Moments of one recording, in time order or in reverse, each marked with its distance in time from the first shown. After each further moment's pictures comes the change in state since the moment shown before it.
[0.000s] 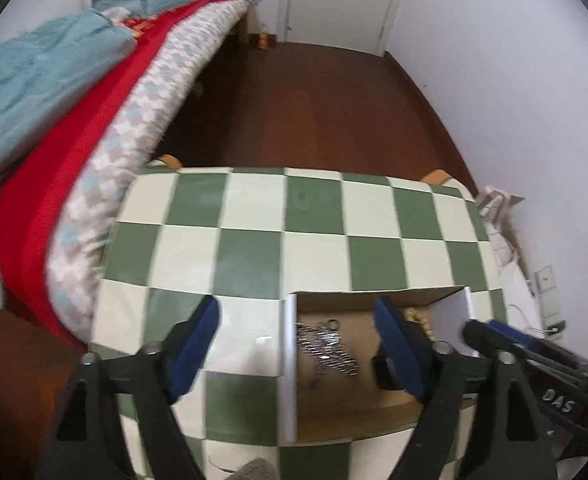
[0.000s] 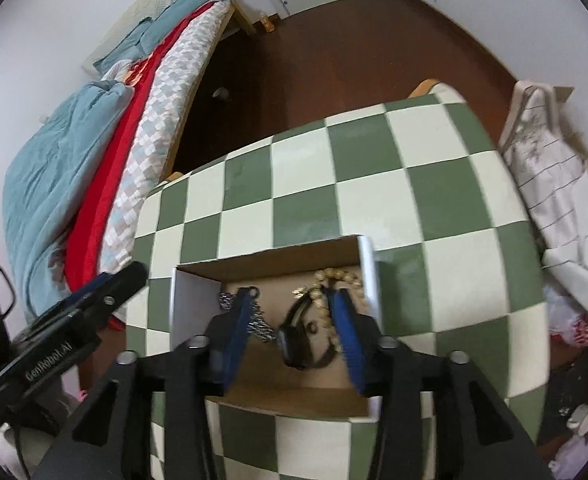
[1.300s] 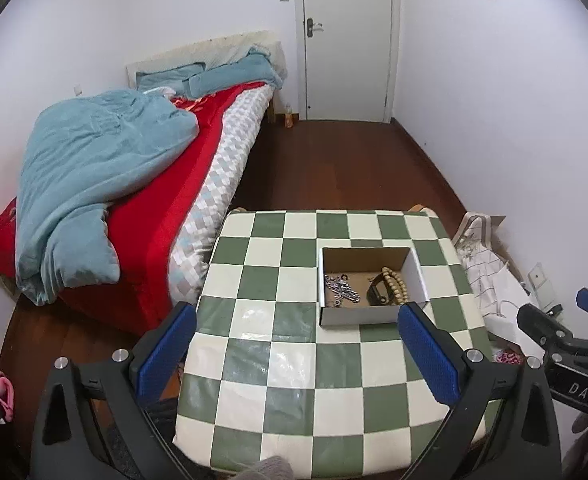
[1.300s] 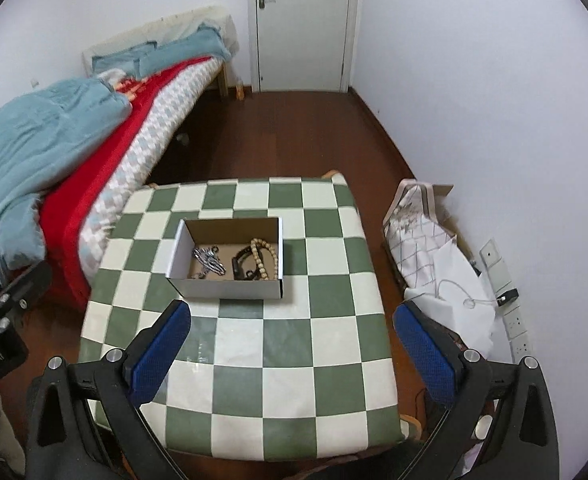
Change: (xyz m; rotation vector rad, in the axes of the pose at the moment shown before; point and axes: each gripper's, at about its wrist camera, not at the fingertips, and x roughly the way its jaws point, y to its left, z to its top) left arm -0.242 -0.008 -0.142 0.043 -0.290 0.103; right arm -0.246 0.068 -0.169 -0.216 -0.312 -0.355
